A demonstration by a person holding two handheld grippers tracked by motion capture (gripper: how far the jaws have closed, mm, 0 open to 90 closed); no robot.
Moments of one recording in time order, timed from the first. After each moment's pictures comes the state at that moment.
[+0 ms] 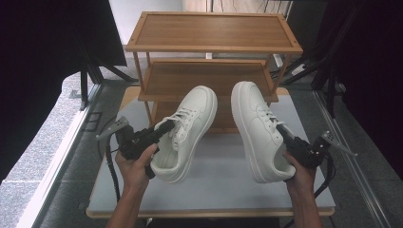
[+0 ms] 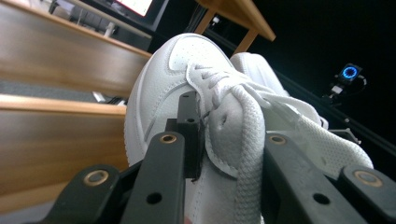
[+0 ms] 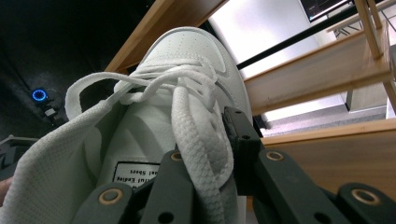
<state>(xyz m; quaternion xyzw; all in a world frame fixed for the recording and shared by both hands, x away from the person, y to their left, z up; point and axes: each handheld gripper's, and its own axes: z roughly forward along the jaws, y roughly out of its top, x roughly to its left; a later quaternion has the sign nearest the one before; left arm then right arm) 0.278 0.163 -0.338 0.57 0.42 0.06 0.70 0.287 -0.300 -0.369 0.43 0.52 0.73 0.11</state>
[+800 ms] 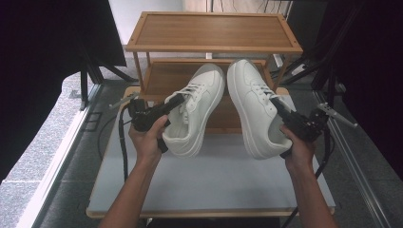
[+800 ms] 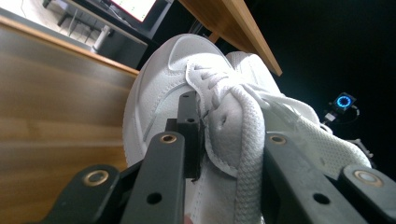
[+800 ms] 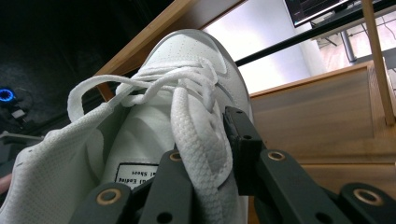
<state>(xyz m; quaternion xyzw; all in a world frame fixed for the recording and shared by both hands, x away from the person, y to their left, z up) 0.338 0.145 -0.314 0.54 0.44 0.03 0.71 0.328 -0.282 -0.313 0.45 0.54 0.70 0.15</state>
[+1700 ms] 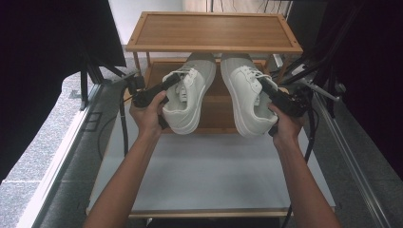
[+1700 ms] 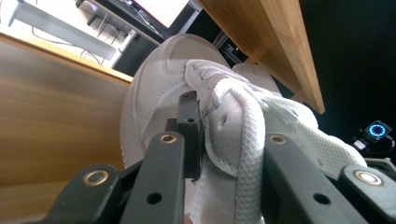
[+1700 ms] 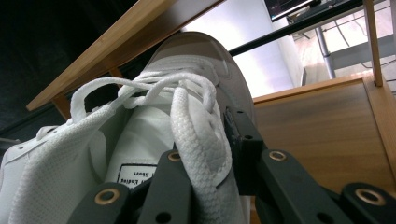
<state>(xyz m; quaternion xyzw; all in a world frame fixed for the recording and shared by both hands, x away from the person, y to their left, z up) 0.398 0.155 -0.300 0.52 0.49 0.04 0.70 0.382 -0.253 -0.292 0.49 0.54 0.66 0.16</state>
